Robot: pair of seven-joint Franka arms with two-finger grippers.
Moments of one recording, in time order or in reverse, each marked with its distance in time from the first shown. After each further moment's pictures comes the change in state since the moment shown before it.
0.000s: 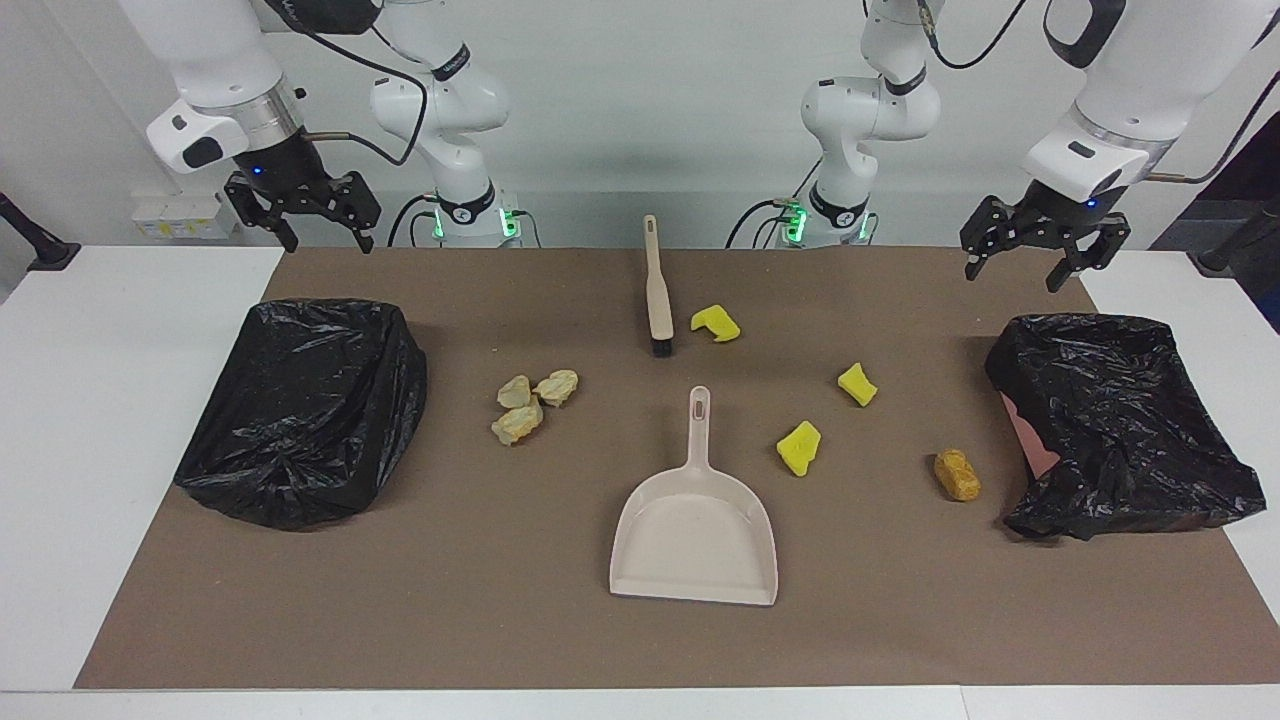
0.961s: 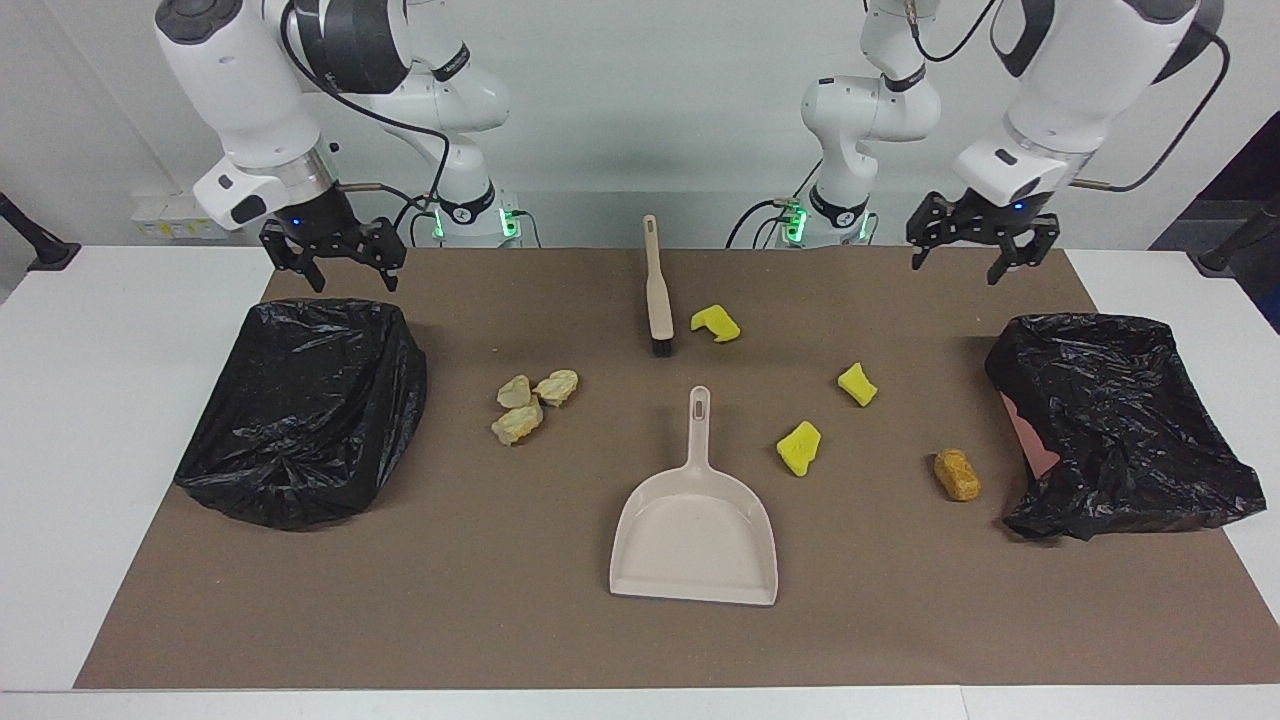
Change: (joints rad) left arm -0.129 -0.124 -0.021 -0.244 -0.017 0.034 -0.099; right arm 0.036 0.024 0.014 -0.164 -0.001 0.191 -0.014
